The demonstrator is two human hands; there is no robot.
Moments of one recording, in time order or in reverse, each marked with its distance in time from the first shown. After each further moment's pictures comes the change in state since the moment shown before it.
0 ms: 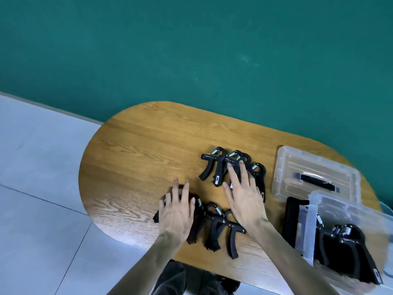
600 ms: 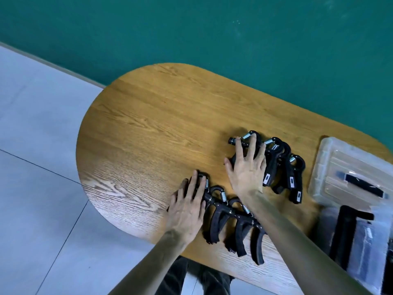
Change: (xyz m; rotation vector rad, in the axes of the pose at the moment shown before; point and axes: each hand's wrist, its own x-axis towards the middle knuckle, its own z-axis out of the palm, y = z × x) left_hand 0.035 -0.068 0.085 -0.107 -0.035 0.154; right_hand 0.097 -0.053 0.106 -0.077 -0.051 0.127
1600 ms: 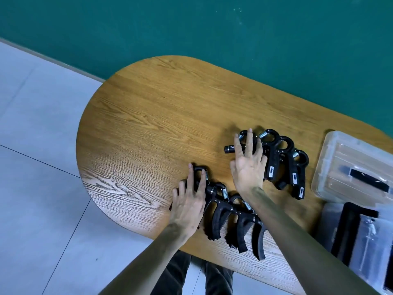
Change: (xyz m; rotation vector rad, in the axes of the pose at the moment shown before) left_hand 0.011 0.004 -0.005 0.105 -0.005 -0.039; right_hand 0.001 0.001 0.003 -0.037 -0.023 -0.080
